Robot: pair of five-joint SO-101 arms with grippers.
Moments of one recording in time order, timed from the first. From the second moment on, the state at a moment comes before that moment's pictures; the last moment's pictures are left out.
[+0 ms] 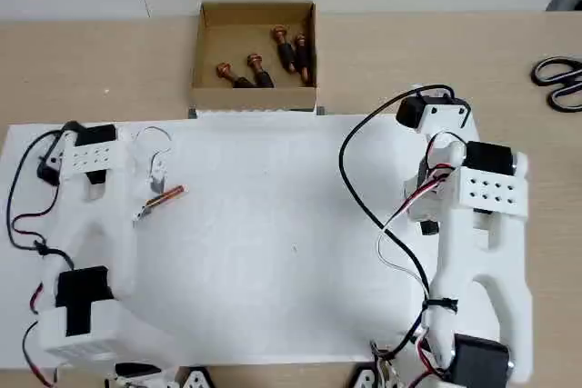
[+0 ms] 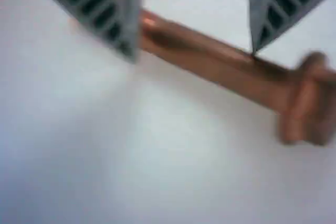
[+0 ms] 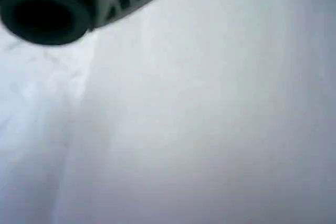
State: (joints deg) left arm -13.5 8.2 19.7 74.7 62.7; right arm 7.5 -18.1 25.1 80.8 16.2
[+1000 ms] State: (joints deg) left arm -14.2 21.7 -1.5 99.4 58.7; right arm 7.5 -18.1 25.1 80.8 16.2
